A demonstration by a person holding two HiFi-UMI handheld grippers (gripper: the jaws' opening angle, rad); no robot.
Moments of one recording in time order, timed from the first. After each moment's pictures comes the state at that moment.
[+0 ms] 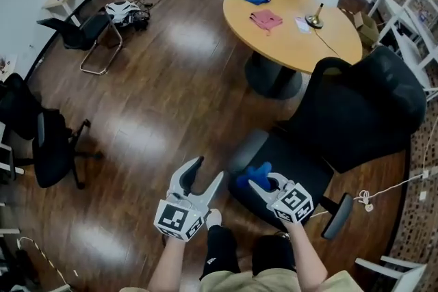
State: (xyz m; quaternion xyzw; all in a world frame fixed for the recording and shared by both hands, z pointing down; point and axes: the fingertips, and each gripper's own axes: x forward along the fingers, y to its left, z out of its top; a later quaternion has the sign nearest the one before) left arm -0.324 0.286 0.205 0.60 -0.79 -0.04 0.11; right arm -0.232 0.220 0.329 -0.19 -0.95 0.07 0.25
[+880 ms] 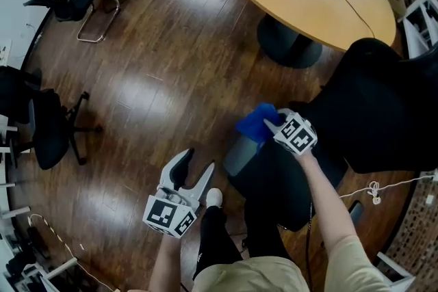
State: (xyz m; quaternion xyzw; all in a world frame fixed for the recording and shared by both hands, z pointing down) left arm -0.377 0.242 0.307 0.54 -0.81 -0.04 0.21; right arm -0.367 0.042 0.514 -0.22 -0.88 -0.08 0.42
